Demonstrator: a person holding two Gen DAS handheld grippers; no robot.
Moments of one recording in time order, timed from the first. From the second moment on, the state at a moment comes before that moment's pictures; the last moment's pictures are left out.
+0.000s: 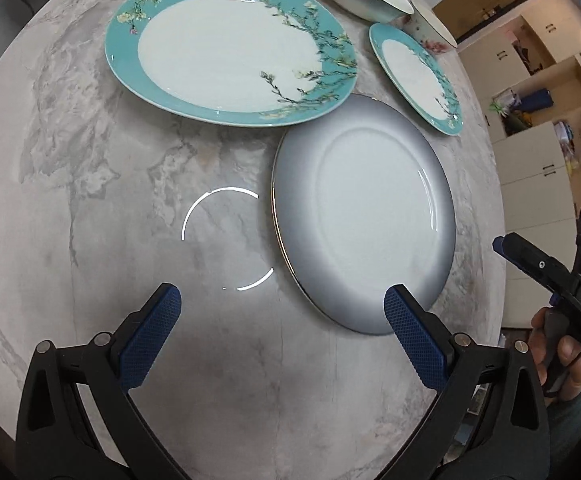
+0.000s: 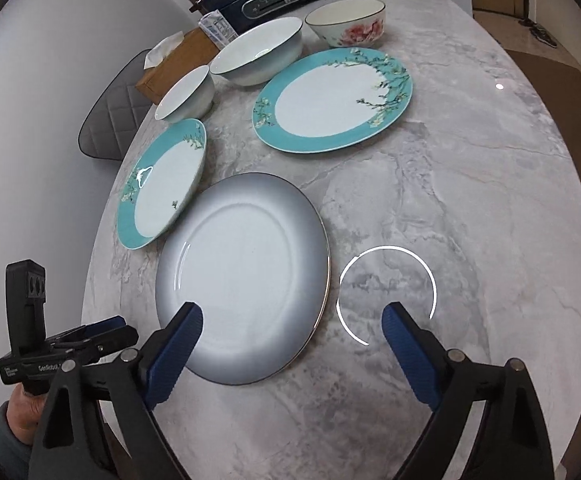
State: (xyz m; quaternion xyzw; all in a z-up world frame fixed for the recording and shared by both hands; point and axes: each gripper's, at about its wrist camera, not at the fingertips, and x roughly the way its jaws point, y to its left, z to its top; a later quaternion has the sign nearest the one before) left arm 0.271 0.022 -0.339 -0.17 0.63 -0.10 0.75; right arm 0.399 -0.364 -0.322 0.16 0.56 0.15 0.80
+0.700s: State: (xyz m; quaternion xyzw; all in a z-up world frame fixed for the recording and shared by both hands) left arm 0.334 -0.016 -0.367 -0.11 0.63 -0.15 0.75; right arm 0.456 -0.343 -0.369 0.11 0.59 0.25 0.76
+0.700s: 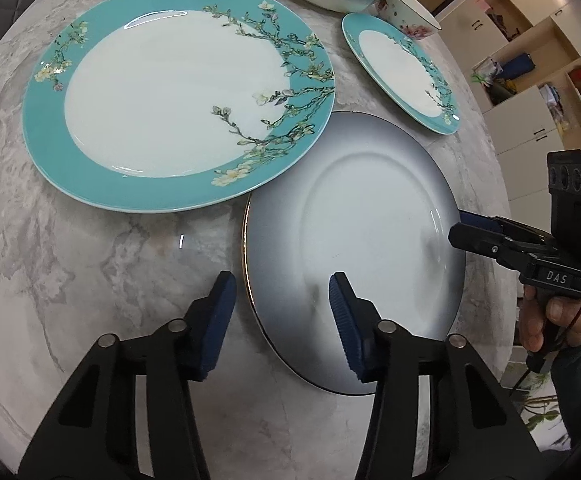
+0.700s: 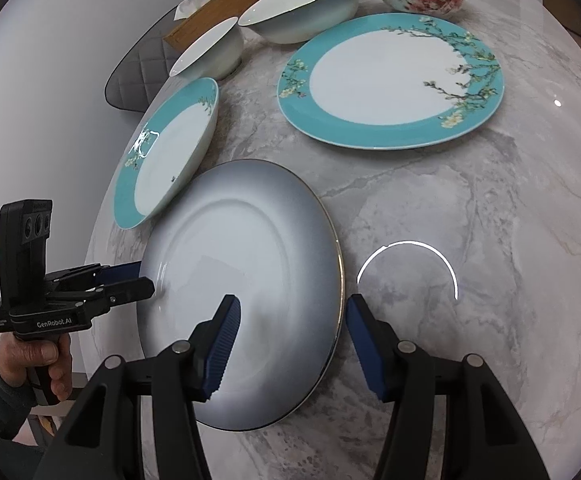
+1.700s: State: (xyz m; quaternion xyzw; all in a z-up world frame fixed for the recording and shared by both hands) left arm 0.320 0.005 -0.359 -0.15 0.66 -0.12 0.73; right arm 0.465 -0.363 -0.373 0.12 0.64 0.22 0.73
